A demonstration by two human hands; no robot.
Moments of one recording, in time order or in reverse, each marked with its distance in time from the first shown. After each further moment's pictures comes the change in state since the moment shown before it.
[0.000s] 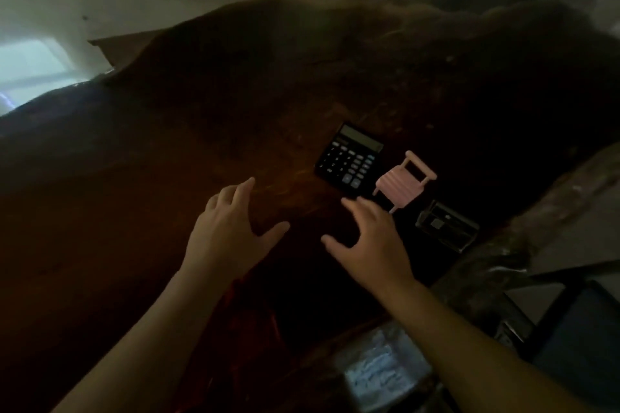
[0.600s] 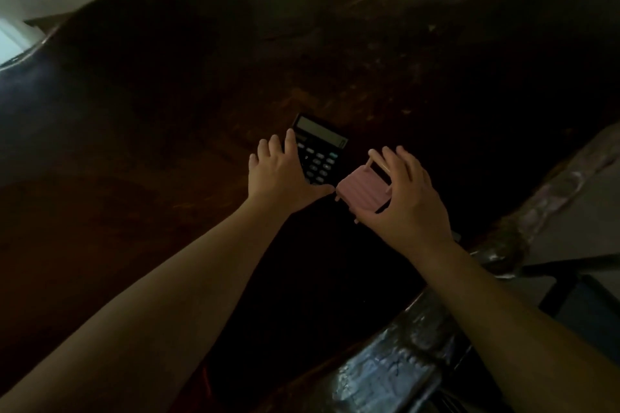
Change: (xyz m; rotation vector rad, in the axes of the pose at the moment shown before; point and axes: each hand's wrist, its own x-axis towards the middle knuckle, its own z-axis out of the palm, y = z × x) left_hand 0.171 0.122 0.133 0.224 -0.036 0.054; right_hand 0.086 0.118 -0.068 -0.183 0.096 0.024
